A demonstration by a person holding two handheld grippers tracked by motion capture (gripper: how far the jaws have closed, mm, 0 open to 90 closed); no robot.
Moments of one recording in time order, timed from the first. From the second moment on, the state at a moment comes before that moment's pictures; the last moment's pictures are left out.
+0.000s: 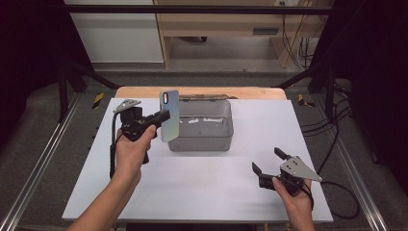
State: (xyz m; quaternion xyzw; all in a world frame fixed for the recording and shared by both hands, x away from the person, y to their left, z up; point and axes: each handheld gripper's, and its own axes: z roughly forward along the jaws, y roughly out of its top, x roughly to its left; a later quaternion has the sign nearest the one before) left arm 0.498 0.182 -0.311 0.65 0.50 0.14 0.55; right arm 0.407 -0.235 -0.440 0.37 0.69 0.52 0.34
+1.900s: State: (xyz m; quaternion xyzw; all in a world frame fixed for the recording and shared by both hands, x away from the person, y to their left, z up) left arm 0.574 0.138 -0.284 0.71 0.52 0.18 0.44; right arm 0.403 -0.233 -0.445 0.37 0.70 0.51 0.34
